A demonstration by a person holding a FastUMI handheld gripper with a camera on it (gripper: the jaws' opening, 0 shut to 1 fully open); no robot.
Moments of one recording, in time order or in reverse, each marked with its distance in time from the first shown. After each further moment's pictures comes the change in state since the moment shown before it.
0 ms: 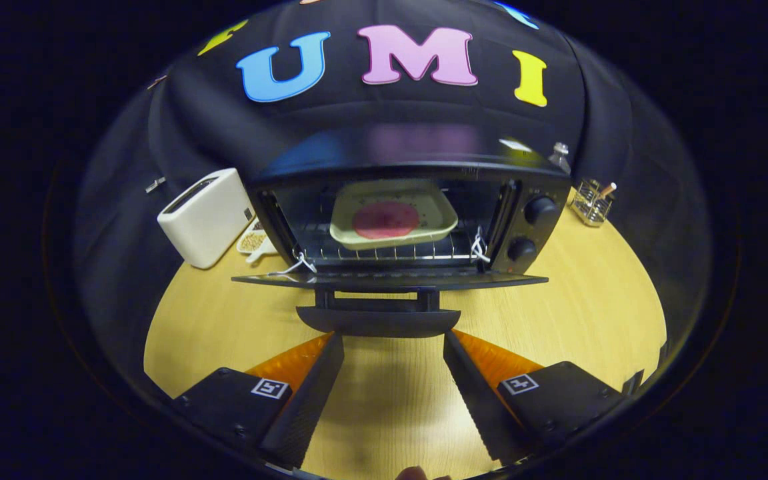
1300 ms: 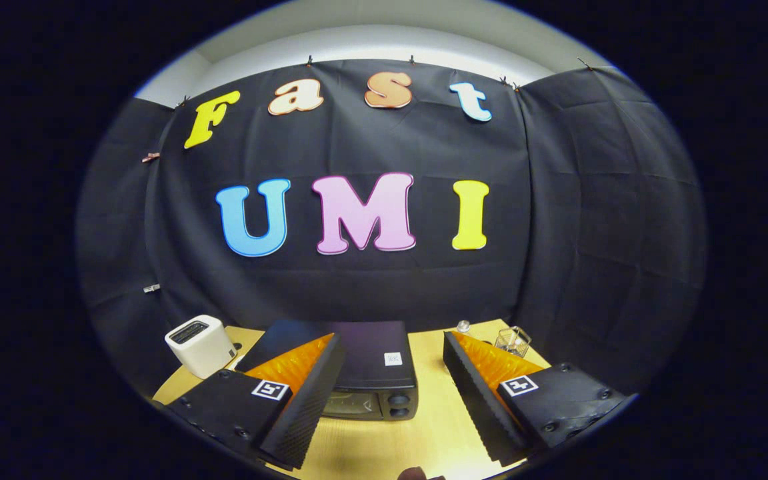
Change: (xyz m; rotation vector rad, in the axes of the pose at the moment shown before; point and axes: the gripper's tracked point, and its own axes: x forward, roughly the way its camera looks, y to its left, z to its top) arm -0.182 -0.150 0.221 0.017 -0.582 -0.090
